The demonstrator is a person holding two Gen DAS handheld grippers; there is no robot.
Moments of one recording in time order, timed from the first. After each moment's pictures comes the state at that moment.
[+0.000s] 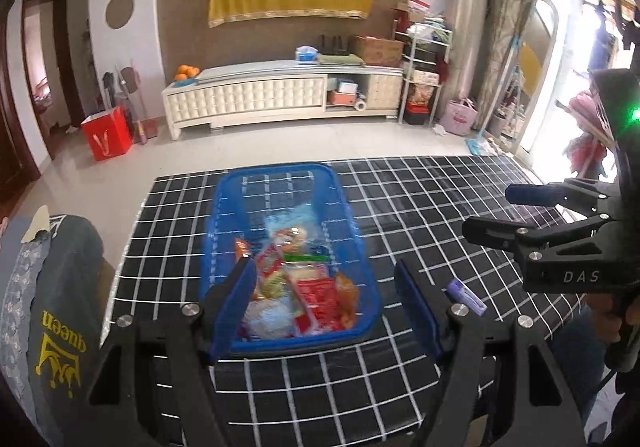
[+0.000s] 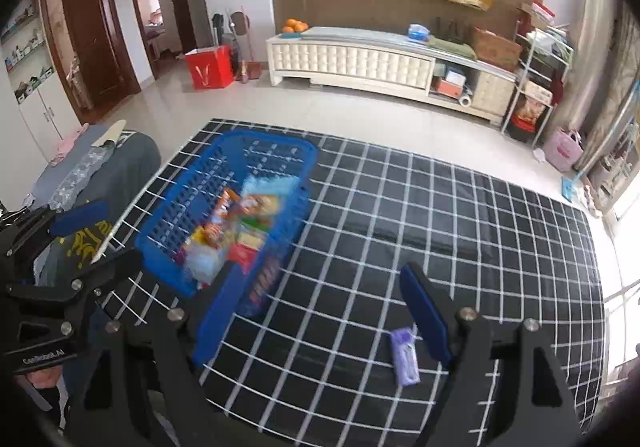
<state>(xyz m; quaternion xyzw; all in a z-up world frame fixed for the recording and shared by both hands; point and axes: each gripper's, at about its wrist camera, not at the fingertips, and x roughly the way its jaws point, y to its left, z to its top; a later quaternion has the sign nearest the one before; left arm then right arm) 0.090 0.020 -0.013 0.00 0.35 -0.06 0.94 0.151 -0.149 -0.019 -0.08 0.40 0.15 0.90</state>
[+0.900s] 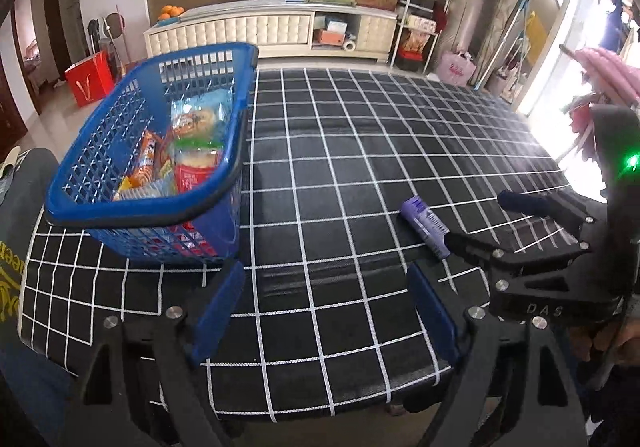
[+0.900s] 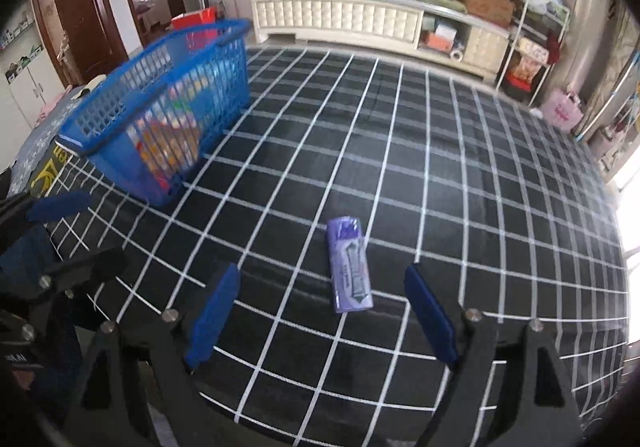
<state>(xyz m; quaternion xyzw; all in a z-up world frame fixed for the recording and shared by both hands) 0.089 -0.082 -0.132 -0.03 0.44 -0.06 0.90 0.134 -0.244 -0.152 -0.09 0.45 0.15 0.87</state>
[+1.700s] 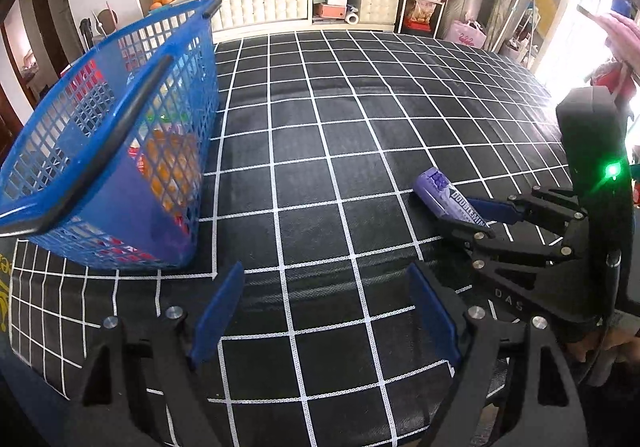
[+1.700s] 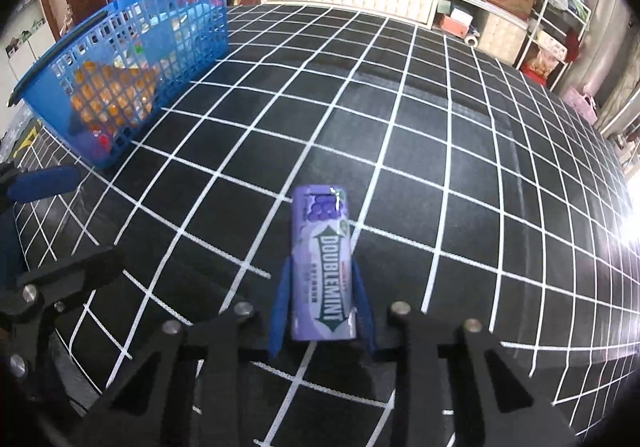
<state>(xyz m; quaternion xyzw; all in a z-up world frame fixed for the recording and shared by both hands) 0.129 -0.113 -0.182 0.00 0.47 -0.05 0.88 0.165 -0.257 -0.216 -0.12 0.47 0.16 0.86</state>
